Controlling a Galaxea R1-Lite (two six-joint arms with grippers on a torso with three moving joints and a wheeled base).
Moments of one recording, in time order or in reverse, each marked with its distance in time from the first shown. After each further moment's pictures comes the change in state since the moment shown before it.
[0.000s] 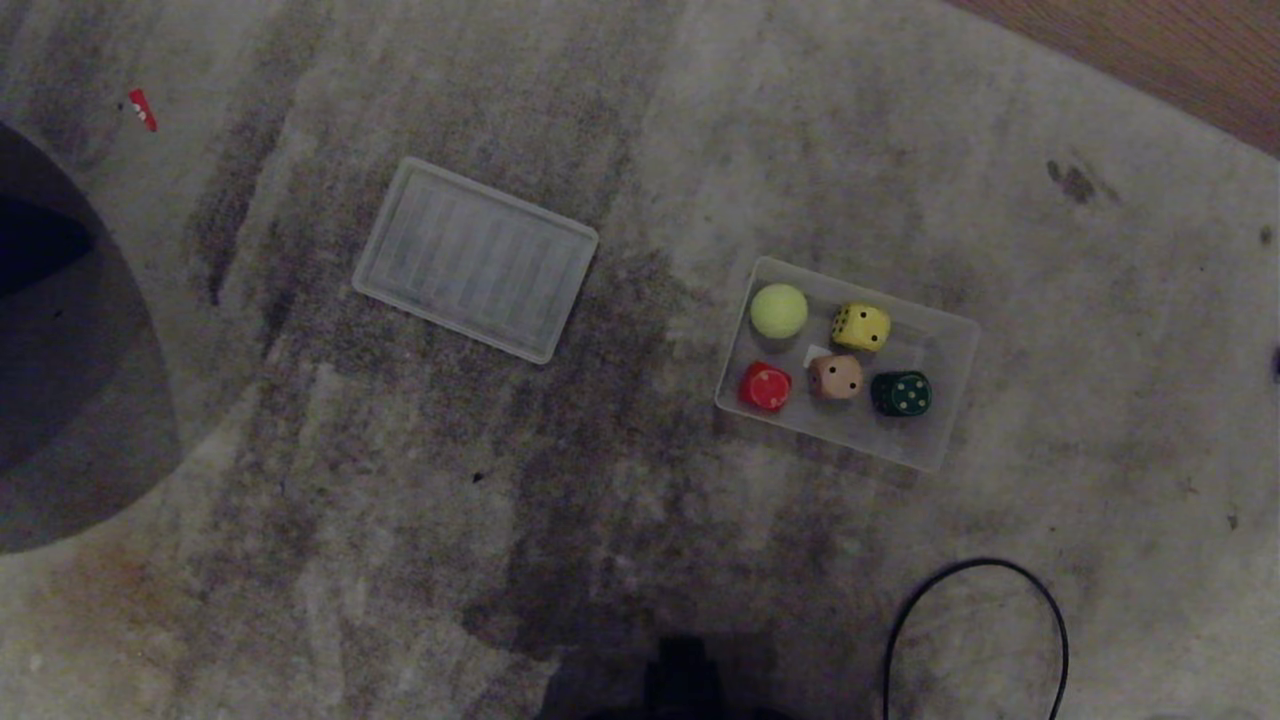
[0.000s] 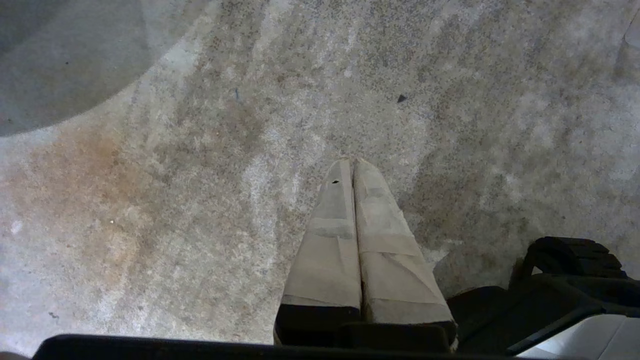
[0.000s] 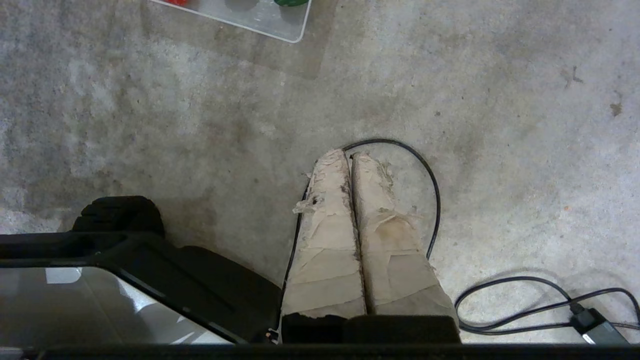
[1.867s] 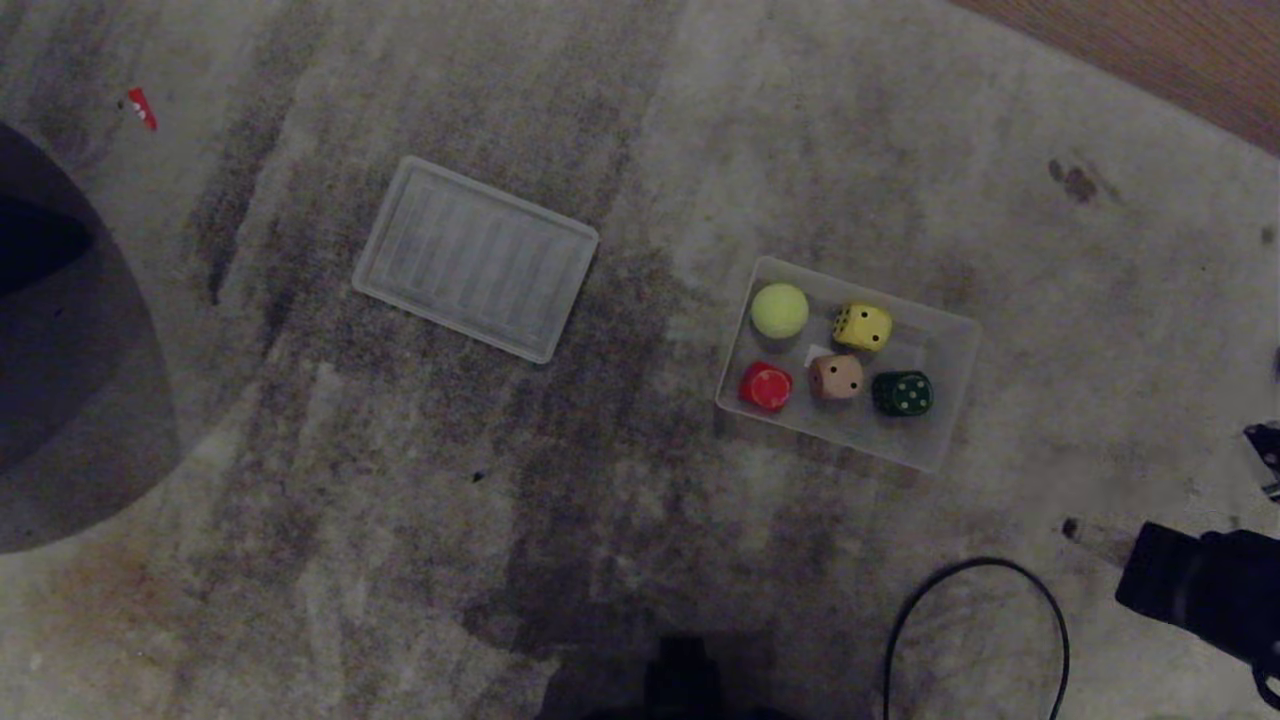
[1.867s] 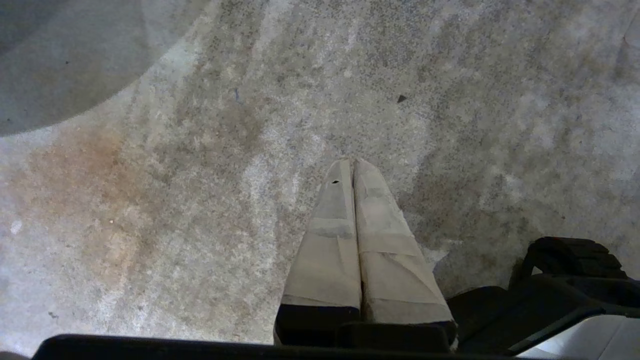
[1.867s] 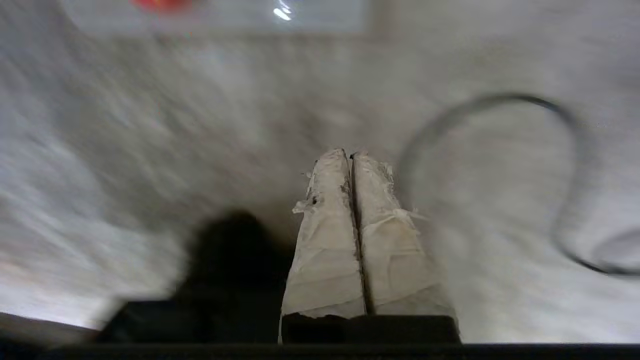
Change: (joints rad) left arm 0.000 0.000 0.000 0.000 0.000 -0.001; right arm 0.197 1.164 -0.215 -0.621 -0.054 0.387
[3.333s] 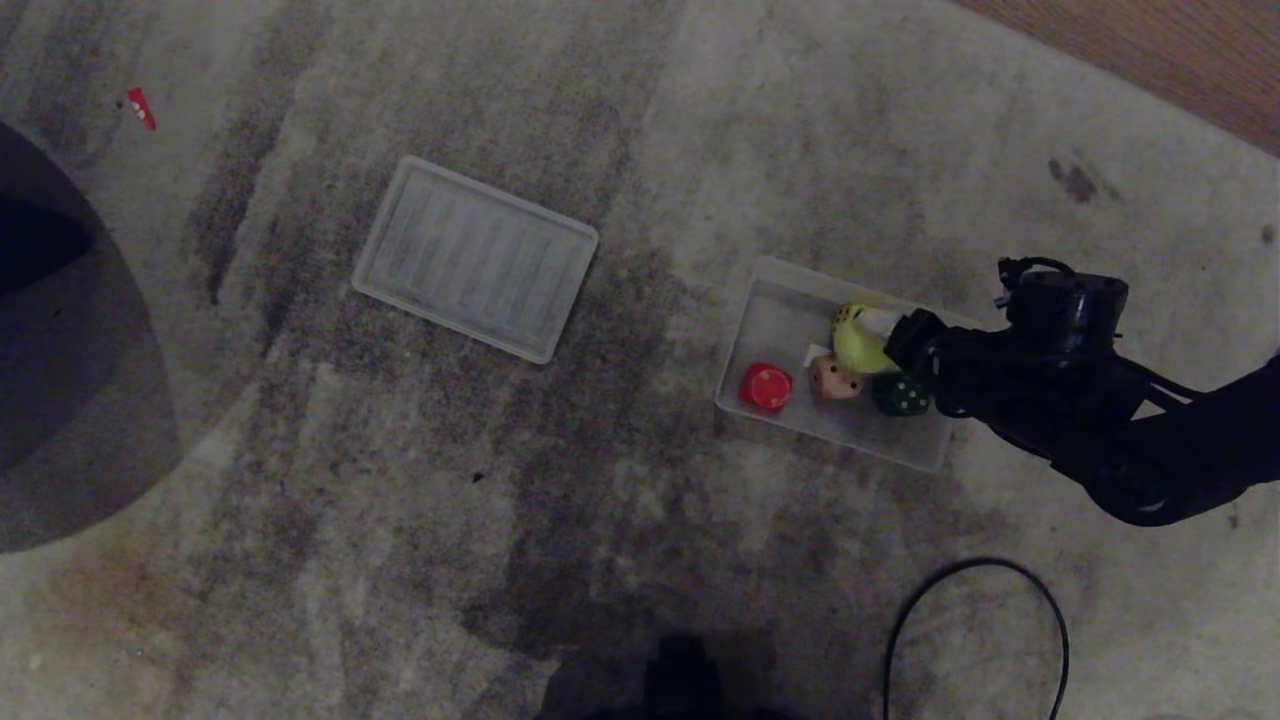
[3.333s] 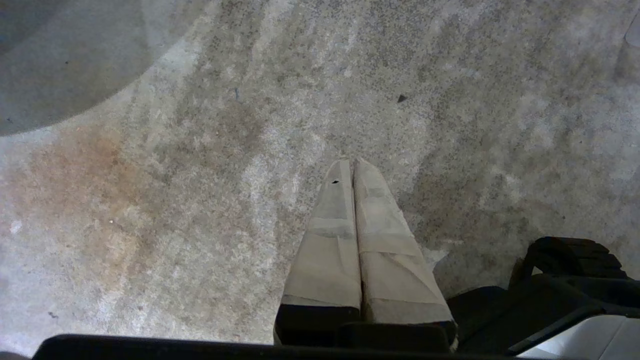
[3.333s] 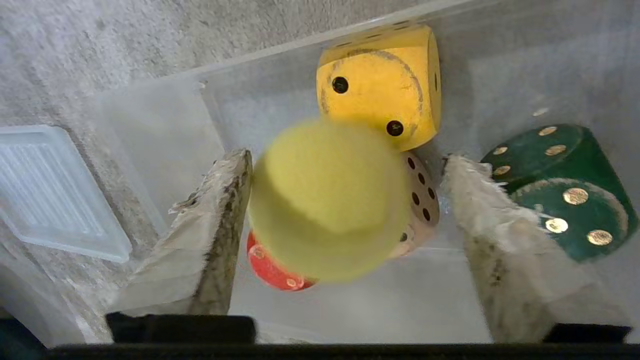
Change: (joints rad) left arm 0.000 0.000 0.000 0.000 0.001 0.000; right arm 0.023 0.768 -0.647 -0.406 0.049 0.259
